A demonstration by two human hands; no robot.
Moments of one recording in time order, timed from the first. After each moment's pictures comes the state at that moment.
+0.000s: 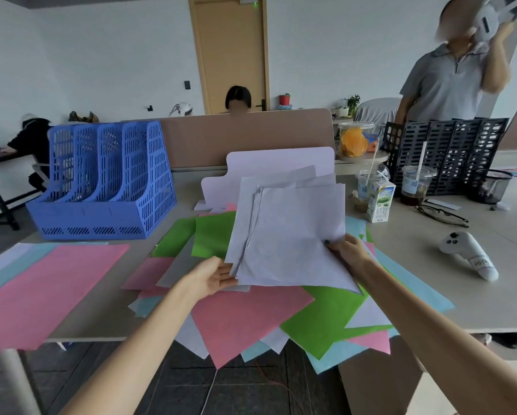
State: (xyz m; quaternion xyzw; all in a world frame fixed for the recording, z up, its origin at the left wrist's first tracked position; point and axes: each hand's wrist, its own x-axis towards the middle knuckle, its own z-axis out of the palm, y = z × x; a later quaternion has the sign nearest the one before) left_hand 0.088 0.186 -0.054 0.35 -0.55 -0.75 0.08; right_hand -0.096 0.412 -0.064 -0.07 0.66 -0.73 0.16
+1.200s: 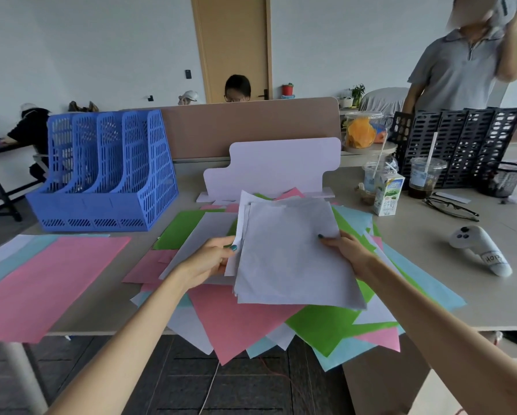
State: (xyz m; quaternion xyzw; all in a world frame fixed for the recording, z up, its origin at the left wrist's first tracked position) left_hand 0.096 0.167 -0.044 0.16 -0.78 -0.60 0.03; right_hand -0.096 0.405 -0.074 -0.15 0.60 -0.73 0.27
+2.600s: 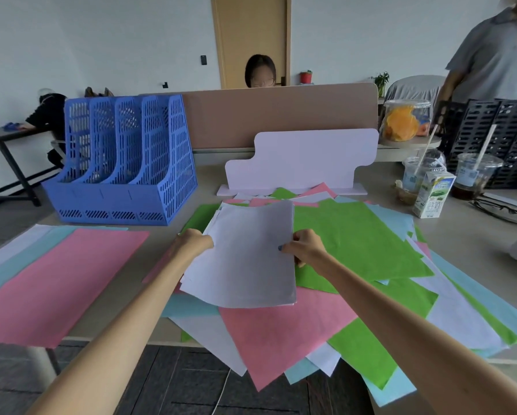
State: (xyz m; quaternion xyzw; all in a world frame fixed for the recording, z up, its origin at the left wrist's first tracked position) left_hand 0.076 0.043 -0.064 0.48 -0.82 -0.31 0.09; right_hand -0.062 0.255 -0.080 -0.22 0.84 -0.46 0.19
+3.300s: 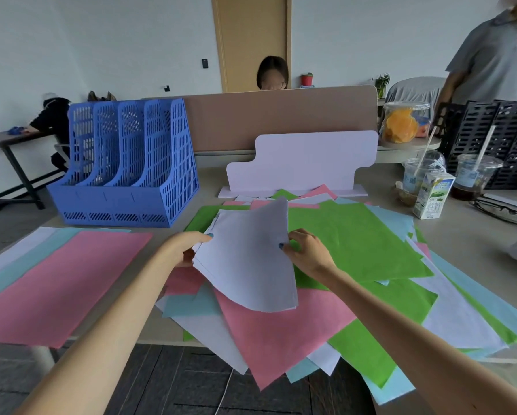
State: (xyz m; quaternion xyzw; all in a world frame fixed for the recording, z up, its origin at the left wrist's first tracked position) left_hand 0.093 0.029 -0.055 0.46 -0.66 -0.59 0.08; right_hand -0.055 0.271 -0.092 -0.40 0.85 -0.34 -0.02
